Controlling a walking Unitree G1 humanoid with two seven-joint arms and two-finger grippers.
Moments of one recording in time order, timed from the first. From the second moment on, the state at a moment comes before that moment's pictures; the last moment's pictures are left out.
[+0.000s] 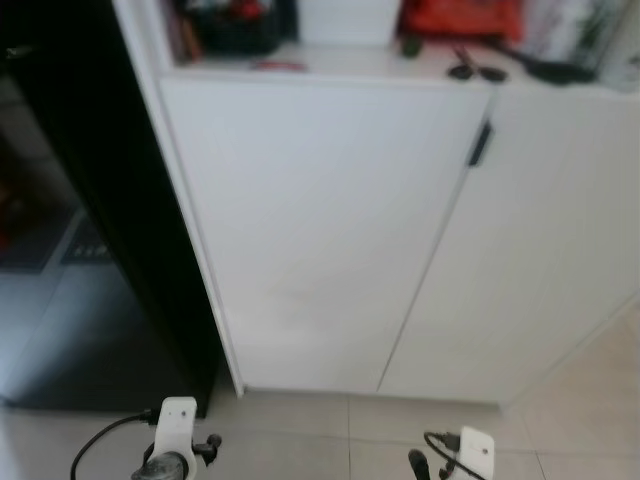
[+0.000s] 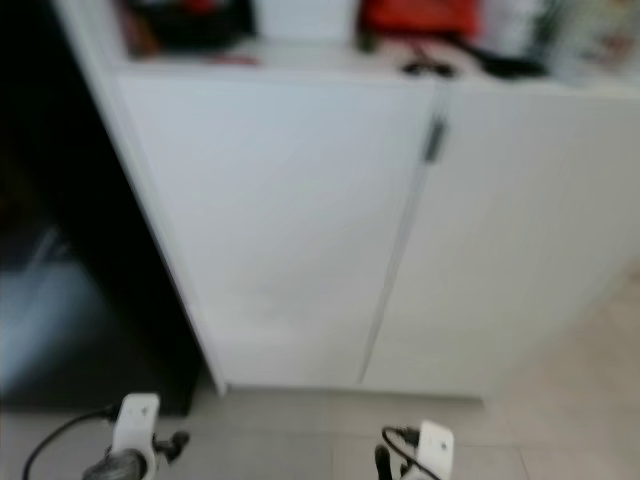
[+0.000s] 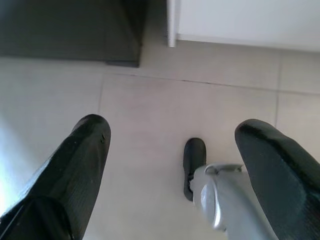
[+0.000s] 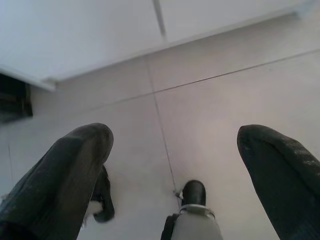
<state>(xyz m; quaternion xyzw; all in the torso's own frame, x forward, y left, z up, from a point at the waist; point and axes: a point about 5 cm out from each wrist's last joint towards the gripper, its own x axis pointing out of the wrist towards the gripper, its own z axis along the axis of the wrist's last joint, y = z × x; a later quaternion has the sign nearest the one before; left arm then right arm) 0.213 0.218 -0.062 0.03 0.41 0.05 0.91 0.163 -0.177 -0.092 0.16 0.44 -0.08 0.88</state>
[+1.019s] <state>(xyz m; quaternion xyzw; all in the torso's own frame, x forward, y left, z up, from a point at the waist) 0.208 0.218 -0.066 0.01 0.41 0.09 0.91 0.166 -0.171 -0.091 0.16 0.43 -0.06 0.89</state>
